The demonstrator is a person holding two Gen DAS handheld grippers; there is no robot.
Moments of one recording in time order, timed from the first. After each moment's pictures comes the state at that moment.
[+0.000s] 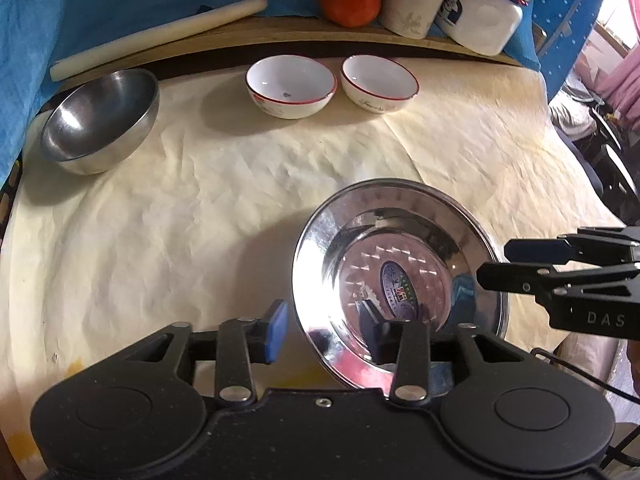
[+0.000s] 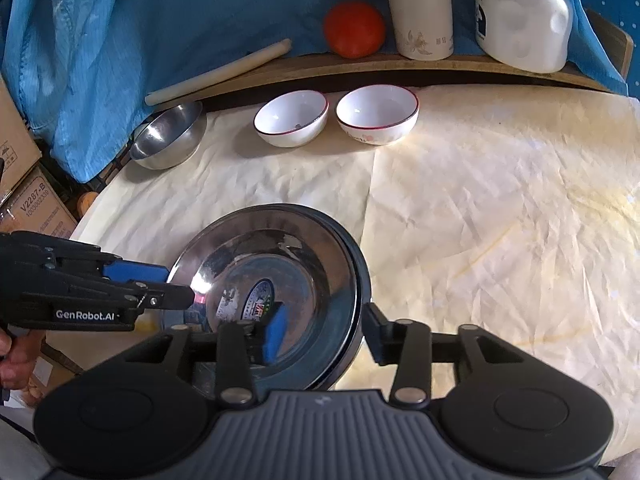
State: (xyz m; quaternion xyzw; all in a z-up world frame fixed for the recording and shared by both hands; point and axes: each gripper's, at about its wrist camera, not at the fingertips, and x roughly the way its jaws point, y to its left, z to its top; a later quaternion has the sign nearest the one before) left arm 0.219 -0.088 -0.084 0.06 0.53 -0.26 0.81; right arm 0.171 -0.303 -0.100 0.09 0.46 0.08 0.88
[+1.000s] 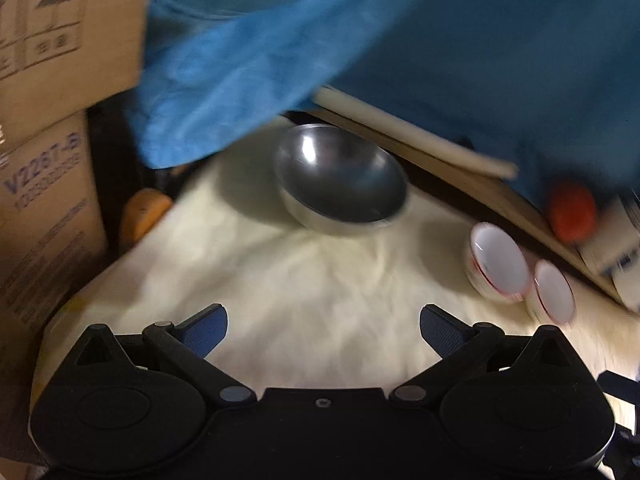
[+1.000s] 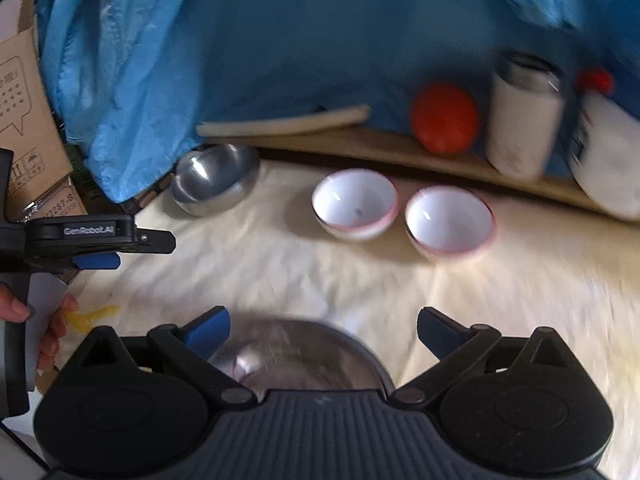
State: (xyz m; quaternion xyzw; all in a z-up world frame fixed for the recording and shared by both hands) left arm 0.270 0.006 -0.072 -0.16 0.44 0.03 0.88; right arm 0.250 -0.268 -0.065 0.01 0.40 0.18 0.90
